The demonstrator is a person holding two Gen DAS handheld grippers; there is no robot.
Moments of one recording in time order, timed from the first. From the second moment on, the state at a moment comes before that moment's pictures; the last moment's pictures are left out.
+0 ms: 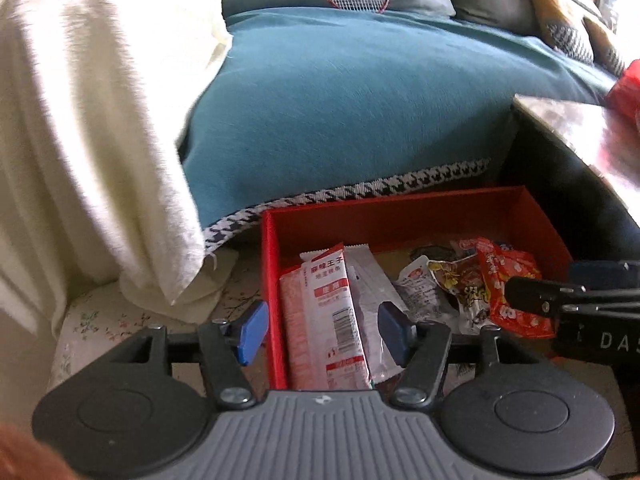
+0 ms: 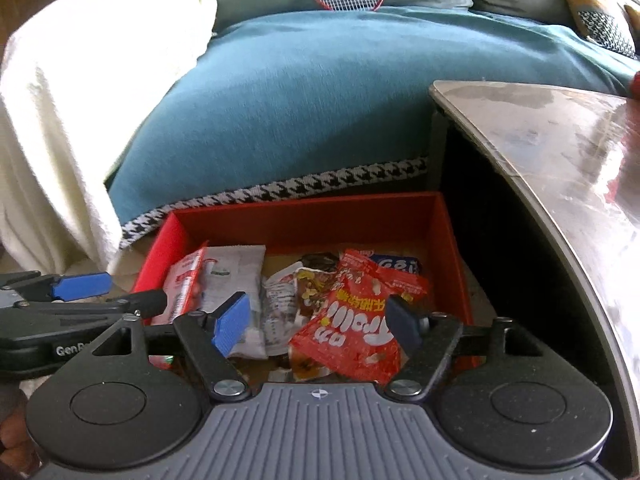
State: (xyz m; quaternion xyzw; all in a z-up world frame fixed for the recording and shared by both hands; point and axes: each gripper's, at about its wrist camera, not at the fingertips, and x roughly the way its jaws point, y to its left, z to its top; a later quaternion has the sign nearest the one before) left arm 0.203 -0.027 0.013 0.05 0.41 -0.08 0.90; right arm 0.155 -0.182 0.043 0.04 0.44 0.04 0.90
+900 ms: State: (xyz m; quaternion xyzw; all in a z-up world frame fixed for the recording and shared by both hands) left arm 0.109 -0.007 0.016 0.04 0.42 -0.07 0.91; right arm 0.076 -0.156 0.048 0.06 0.46 0.03 0.89
